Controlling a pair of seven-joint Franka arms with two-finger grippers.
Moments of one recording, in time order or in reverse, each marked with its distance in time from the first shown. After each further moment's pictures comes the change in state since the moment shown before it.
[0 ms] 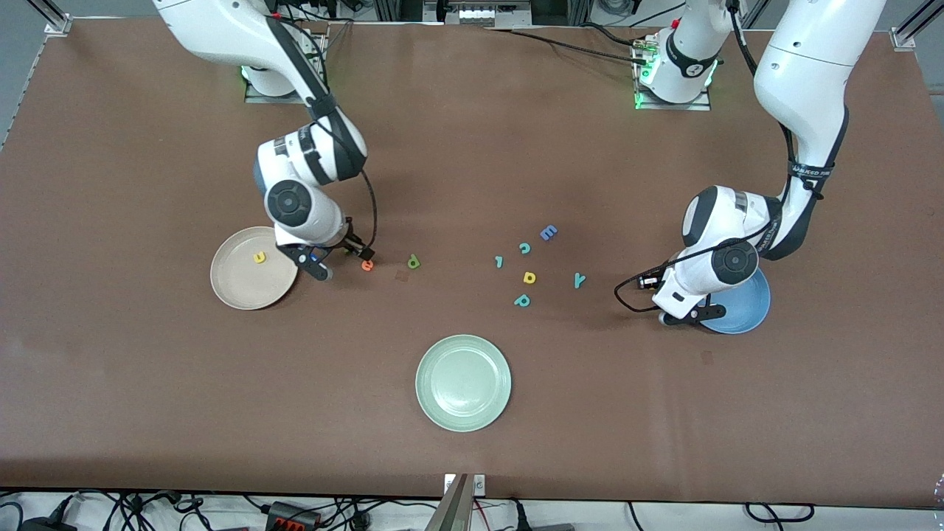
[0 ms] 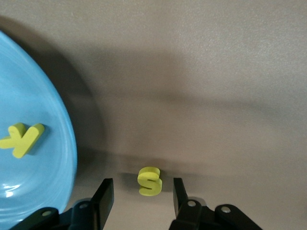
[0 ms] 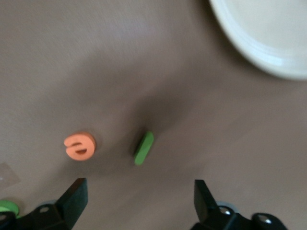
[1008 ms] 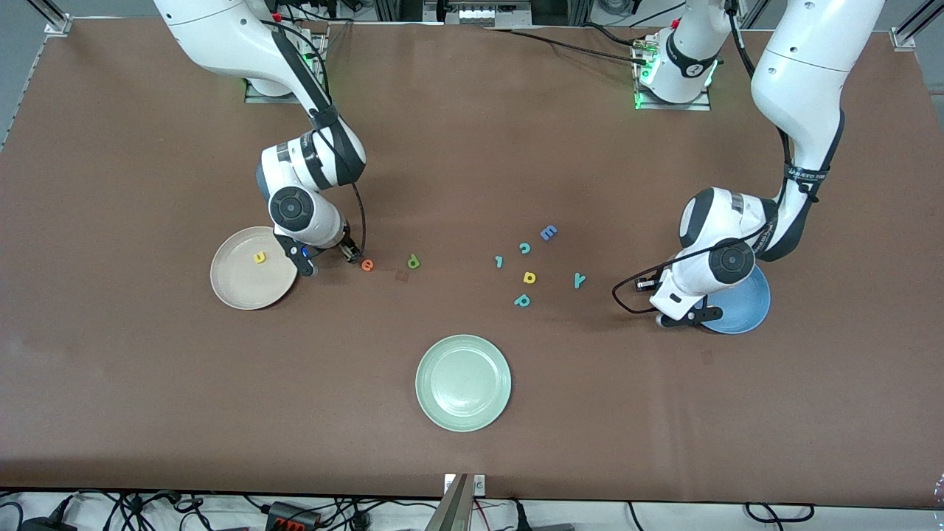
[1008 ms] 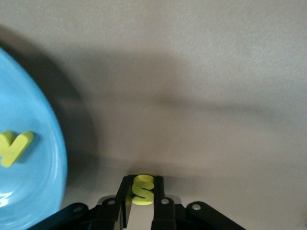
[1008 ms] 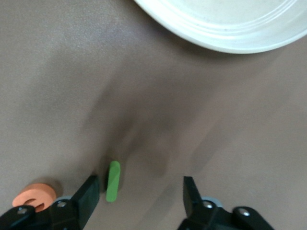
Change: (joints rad) left arm 0.001 0.007 -0.004 0.009 0.000 -0.002 0.000; right arm -0.013 0.038 -0.023 -0.029 0.001 0.048 0.196
